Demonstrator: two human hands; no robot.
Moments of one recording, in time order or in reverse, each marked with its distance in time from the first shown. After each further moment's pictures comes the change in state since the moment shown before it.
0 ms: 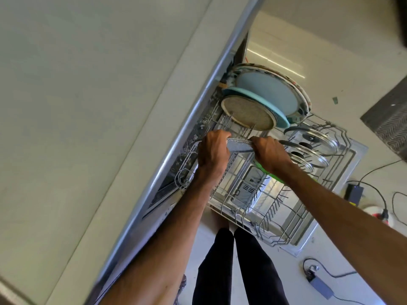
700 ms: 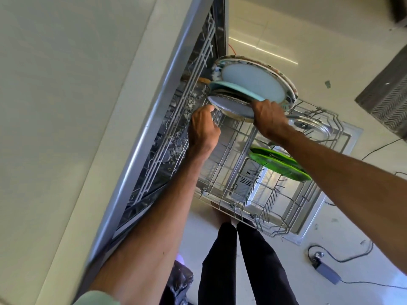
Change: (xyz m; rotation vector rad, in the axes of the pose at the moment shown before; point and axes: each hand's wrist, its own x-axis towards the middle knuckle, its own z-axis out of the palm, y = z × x) left_hand 0.044 0.007 0.010 -0.126 0.149 0.047; right_hand 0.049 0.034 -0.032 -0.191 0.103 0.053
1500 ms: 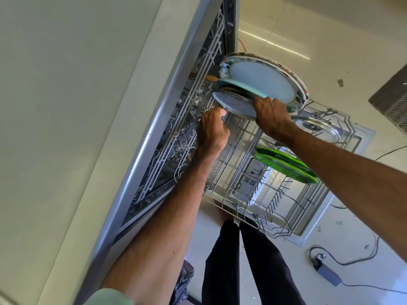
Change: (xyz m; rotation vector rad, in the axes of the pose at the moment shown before) left_hand 0.001 0.007 0.006 0.039 -0.082 -0.047; right_hand 0.017 0.000 0.012 -0.058 0.059 -0.155
